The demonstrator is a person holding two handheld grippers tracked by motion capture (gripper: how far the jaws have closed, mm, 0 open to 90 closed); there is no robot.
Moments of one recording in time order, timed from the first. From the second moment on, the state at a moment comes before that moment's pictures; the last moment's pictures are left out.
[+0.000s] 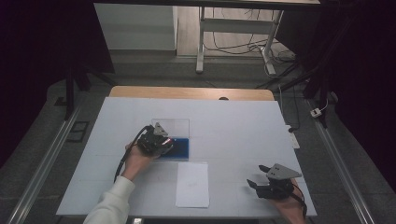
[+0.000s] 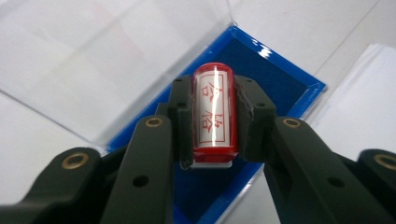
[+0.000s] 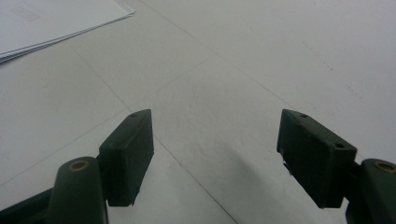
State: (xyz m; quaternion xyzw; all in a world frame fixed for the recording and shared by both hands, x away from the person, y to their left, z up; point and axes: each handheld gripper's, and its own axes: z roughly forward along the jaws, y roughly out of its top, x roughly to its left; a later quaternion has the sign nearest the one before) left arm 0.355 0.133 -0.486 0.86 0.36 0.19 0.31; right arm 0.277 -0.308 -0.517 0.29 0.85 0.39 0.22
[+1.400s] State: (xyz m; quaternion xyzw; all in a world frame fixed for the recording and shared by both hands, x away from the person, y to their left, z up) left arm 0.309 0.143 -0.440 0.84 0.30 0.11 0.43; right arm 0.278 -0.309 -0.518 0.29 0.84 0.40 0.21
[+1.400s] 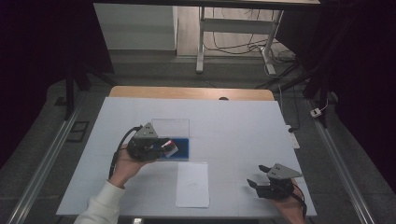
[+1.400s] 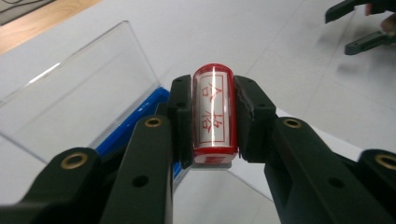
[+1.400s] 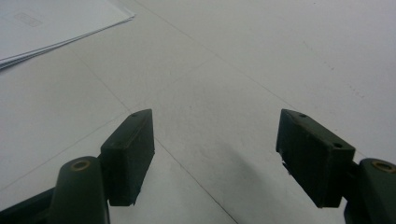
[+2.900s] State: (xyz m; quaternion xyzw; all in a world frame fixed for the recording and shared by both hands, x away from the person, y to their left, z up) left arm 0.284 0.077 -0.469 0.88 0.23 0.05 0.41; right arm 0.280 -0.310 -0.521 0.29 0.85 0.40 0.21
